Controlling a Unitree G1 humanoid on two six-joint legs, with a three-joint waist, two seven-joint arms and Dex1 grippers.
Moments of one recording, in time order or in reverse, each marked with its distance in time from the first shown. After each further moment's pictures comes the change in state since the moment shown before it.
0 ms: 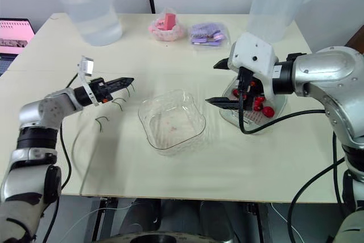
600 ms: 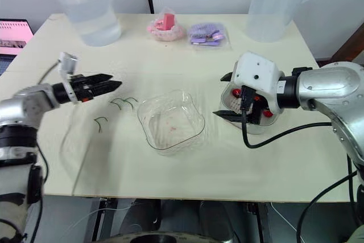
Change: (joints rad) left arm 0.052 0.223 0.053 -0.135 0.108 -0.121 -0.112; right arm 0.132 -0.097 -0.054 -0.046 -0.010 -0.003 0.000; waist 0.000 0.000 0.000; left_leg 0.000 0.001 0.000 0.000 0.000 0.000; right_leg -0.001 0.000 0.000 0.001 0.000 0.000
